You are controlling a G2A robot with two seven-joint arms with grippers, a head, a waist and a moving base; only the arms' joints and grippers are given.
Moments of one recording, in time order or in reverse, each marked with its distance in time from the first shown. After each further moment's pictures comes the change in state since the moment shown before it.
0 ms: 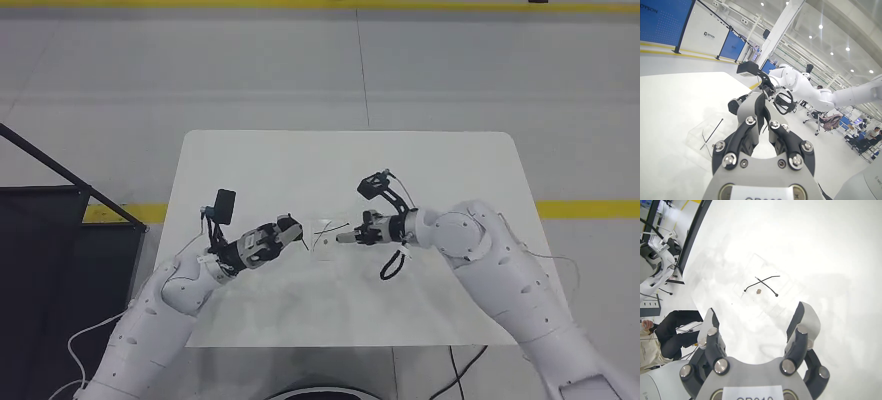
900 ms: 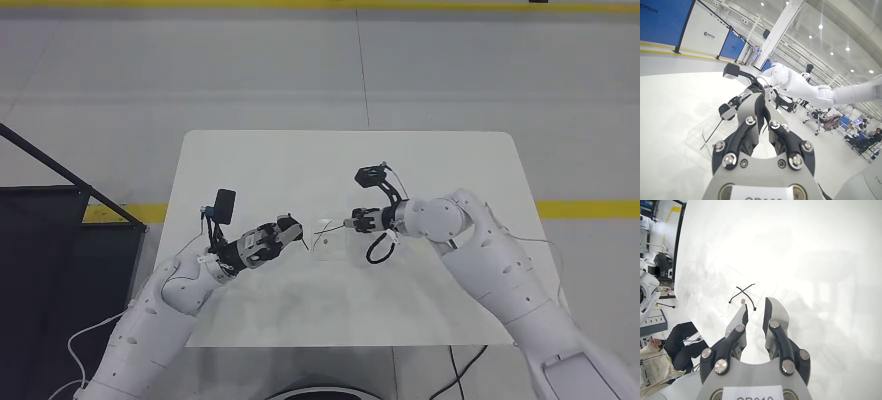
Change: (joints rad) left arm 0.000 0.000 0.000 0.000 0.000 0.000 0.000; right arm 0.088 -0.068 -0.062 0.165 0.035 0.098 -0.016
